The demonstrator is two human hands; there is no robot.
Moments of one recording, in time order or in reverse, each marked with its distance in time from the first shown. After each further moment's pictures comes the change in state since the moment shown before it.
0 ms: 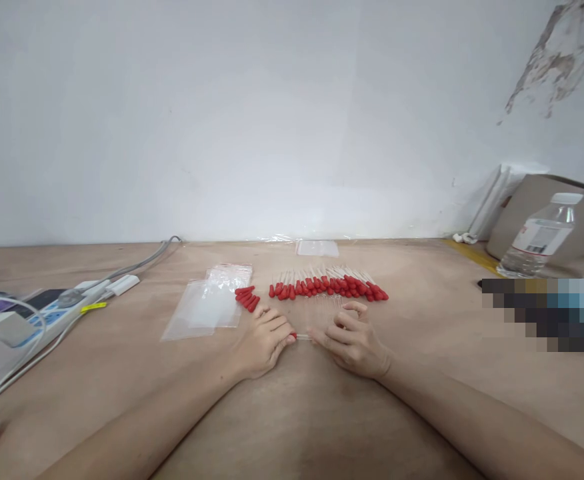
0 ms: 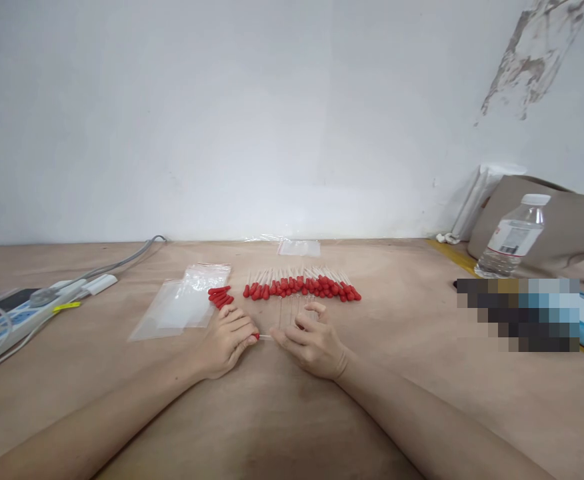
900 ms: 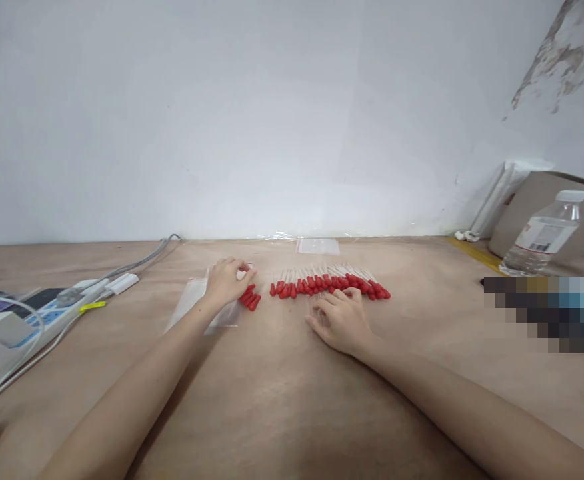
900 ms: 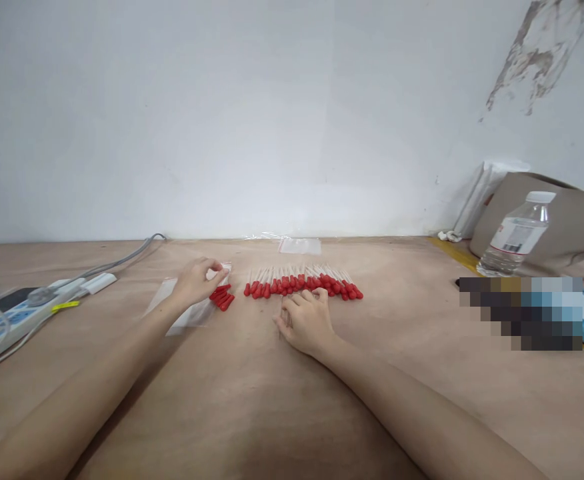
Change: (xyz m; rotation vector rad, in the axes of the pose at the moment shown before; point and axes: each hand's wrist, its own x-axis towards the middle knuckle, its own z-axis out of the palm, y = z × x) left_hand 0.028 -0.098 -0.035 0.203 0.054 -0.691; right_hand 0.027 0.002 0.021 0.013 -0.222 0.451
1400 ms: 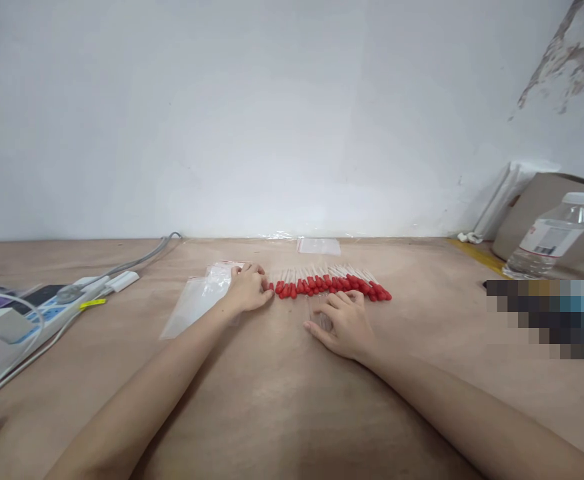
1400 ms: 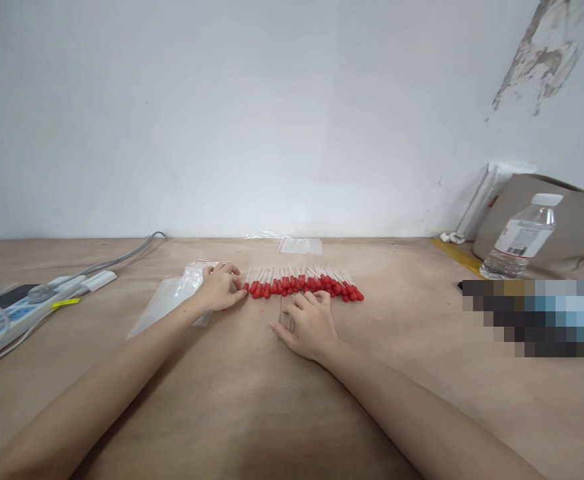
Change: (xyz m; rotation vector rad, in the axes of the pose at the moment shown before) left_hand -0.002 0.026 0.022 0.039 -0.149 0.198; right_hand -0.005 0.001 -0.005 0.057 -0.008 -0.003
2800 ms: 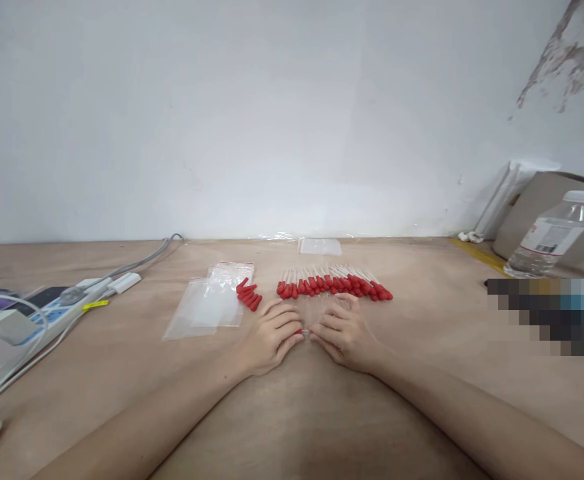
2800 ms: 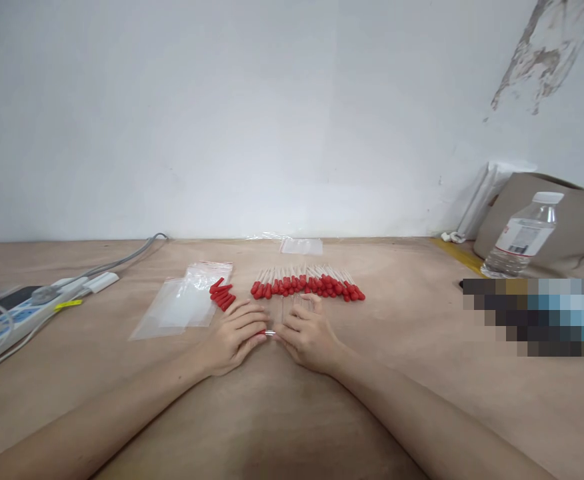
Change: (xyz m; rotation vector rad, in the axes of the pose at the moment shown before) left_hand -0.071 0.055 0.004 -0.290 0.150 0.561; right_hand -0.010 0.001 -0.001 0.039 0.098 -0.382
